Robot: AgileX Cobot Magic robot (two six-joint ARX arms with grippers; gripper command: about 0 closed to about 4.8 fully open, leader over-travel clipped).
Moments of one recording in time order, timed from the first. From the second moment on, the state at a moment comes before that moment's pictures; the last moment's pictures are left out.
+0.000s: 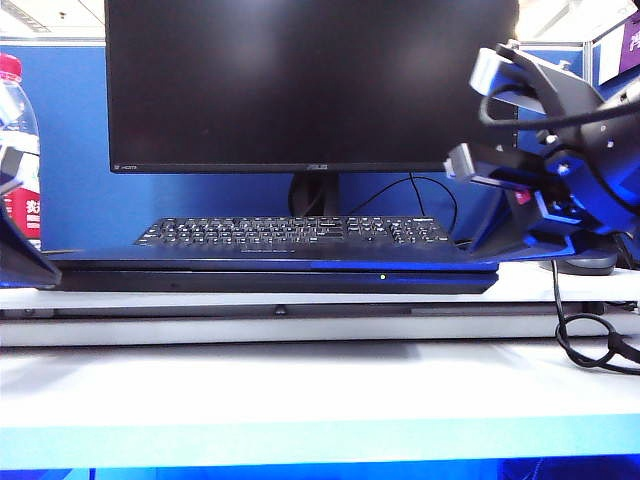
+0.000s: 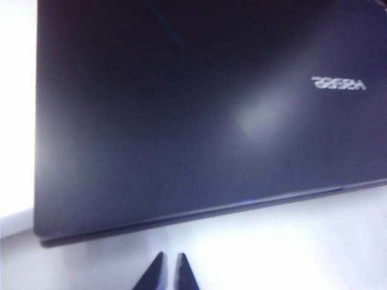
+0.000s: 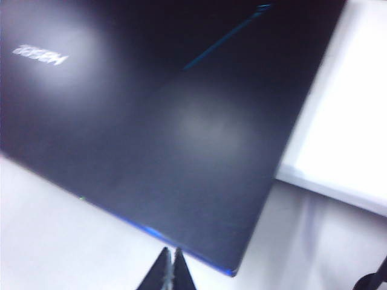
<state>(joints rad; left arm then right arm) -0.23 0.99 0.18 0.39 0.27 -0.18 0.69 1.09 0.30 0.35 0.18 0.24</state>
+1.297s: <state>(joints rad) -0.23 1.13 0.18 0.58 0.31 -0.17 0.68 1.09 0.30 0.28 0.10 0.26</state>
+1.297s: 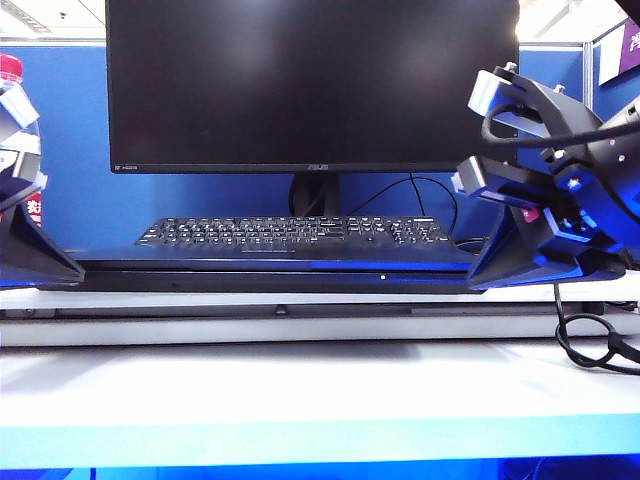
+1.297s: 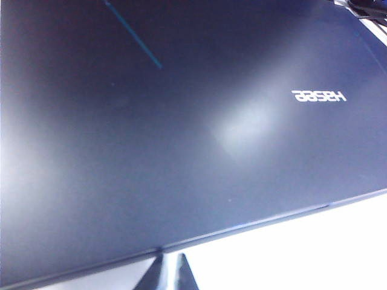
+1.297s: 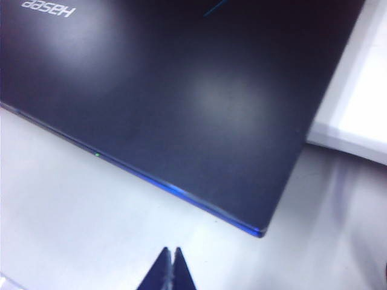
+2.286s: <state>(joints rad) -0.23 1.13 0.18 0.59 0.30 -0.16 0.68 1.09 0.30 0.31 0.12 0.26</state>
